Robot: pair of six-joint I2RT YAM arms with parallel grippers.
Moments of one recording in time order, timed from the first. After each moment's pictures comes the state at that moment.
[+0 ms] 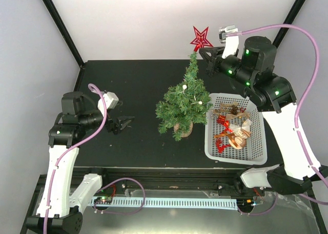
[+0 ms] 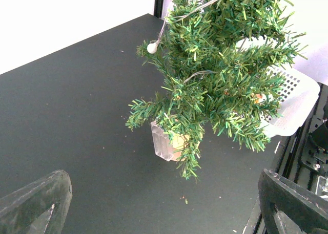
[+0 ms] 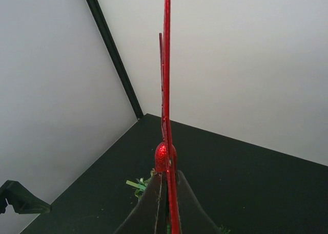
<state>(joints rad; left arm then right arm) -0.01 0.81 1.06 -0.85 0.88 0.34 0.51 1.34 1.92 -0.76 -0.19 0.22</state>
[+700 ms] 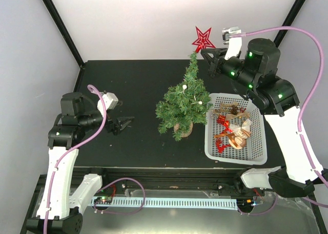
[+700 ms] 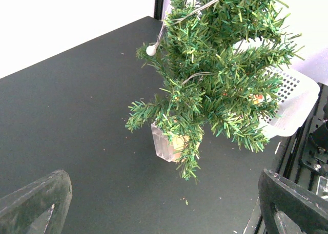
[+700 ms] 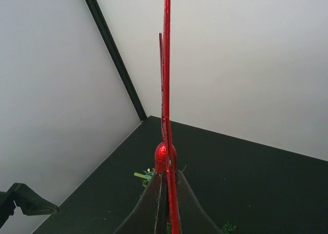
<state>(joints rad) -0.01 0.80 1.06 -0.85 0.88 0.34 0.51 1.31 1.90 -0.76 -0.19 0.25</state>
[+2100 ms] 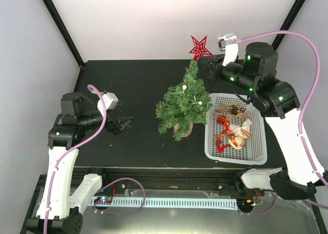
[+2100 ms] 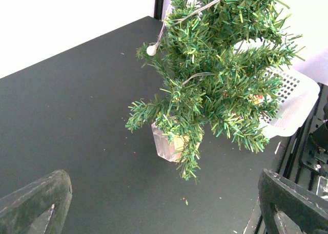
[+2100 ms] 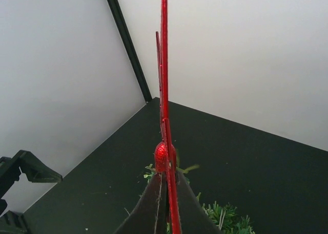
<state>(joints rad) -0.01 0.80 1.06 -0.85 0.88 0.34 0.52 1.29 1.87 -0.81 -0.23 0.19</state>
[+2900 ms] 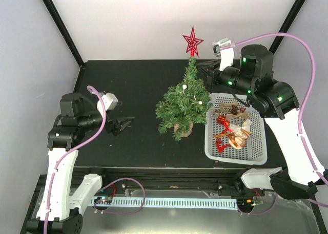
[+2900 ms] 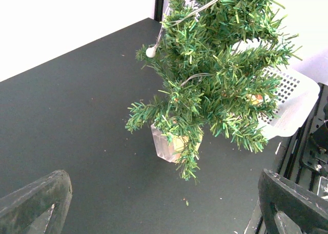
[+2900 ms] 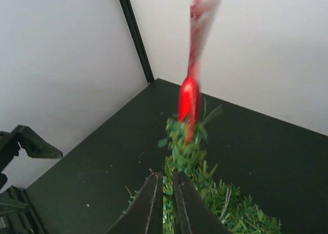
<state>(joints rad) -0.01 0.79 1.06 -0.85 0.88 0.34 0.55 1.29 1.88 -0.88 -0.24 0.16</state>
